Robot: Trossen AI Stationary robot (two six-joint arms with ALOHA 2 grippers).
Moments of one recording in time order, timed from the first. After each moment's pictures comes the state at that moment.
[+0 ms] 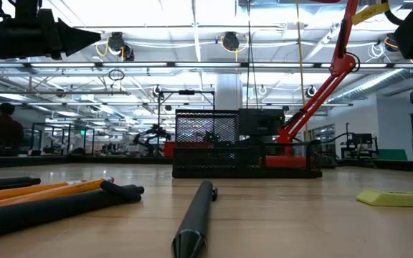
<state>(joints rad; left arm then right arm) 0.05 0.28 0.01 0.63 -0.38 0.38 0.68 1.31 0.68 -0.54 -0.06 0.87</state>
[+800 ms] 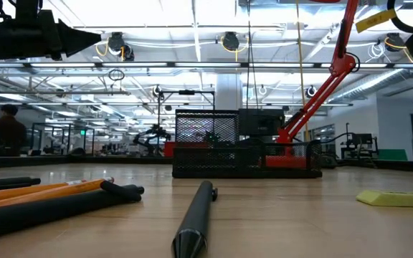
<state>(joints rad) 0.05 0.28 0.01 0.62 -0.38 0.38 0.71 1.39 0.68 -0.47 -0.08 0.84</state>
